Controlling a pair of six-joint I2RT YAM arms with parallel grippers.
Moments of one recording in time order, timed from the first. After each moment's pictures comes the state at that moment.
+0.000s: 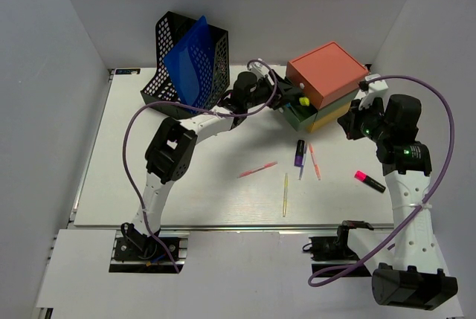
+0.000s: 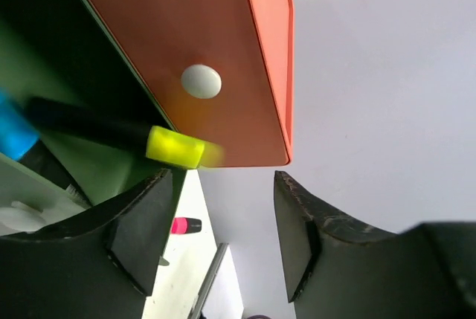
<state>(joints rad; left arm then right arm) -0.67 2.23 1.70 0.43 0.39 -1.22 -0.05 0.92 1.11 -0.65 -0.43 -0.13</state>
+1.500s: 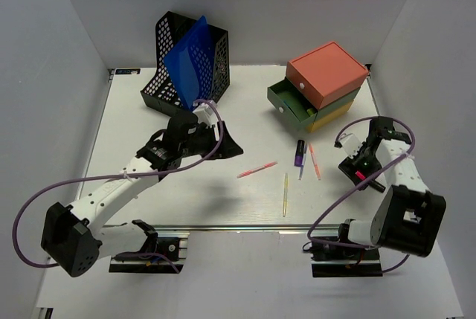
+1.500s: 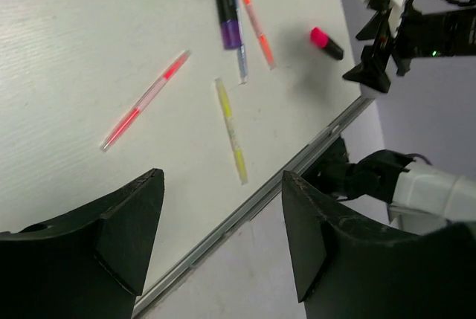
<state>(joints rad) -0.63 1.17 0.89 -0.22 0.34 -0.68 -0.22 1.28 0.88 -1.00 -0.01 -0.99</state>
